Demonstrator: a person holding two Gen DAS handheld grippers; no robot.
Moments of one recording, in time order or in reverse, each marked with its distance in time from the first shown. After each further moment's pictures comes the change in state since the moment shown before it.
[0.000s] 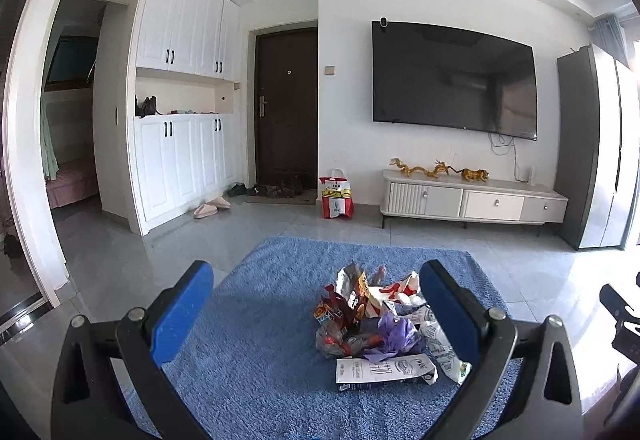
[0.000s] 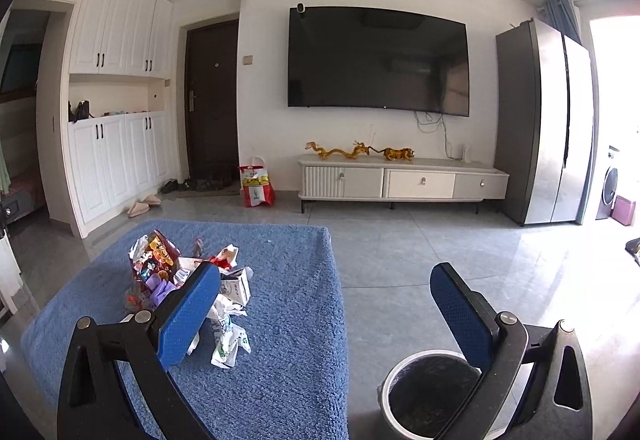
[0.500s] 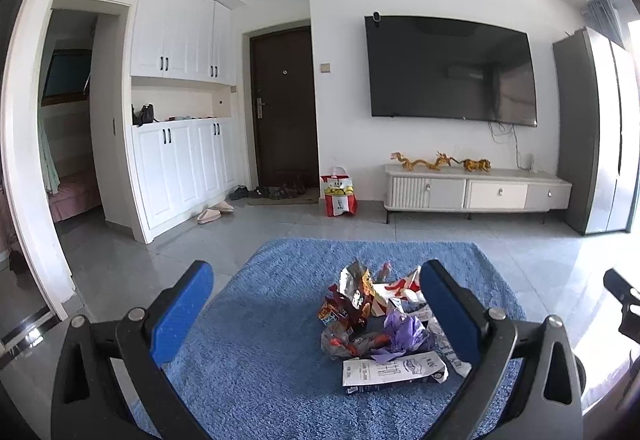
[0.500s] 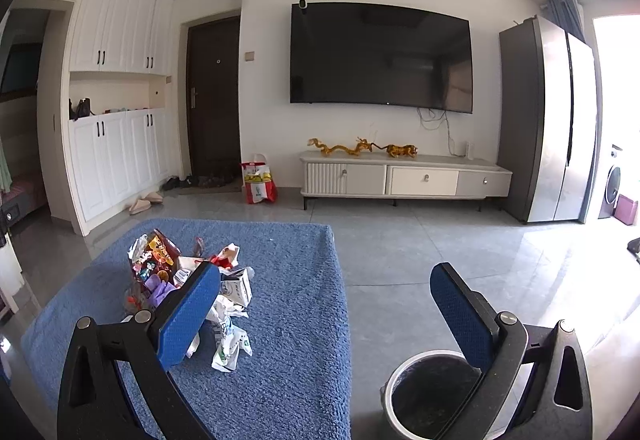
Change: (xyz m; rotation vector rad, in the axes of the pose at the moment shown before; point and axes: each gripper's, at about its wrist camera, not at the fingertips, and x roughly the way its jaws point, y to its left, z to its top) left arm 0.017 -0.009 -0.004 0.064 0.016 0.007; right arm 0.013 0.004 0.002 -0.003 0.019 0.008
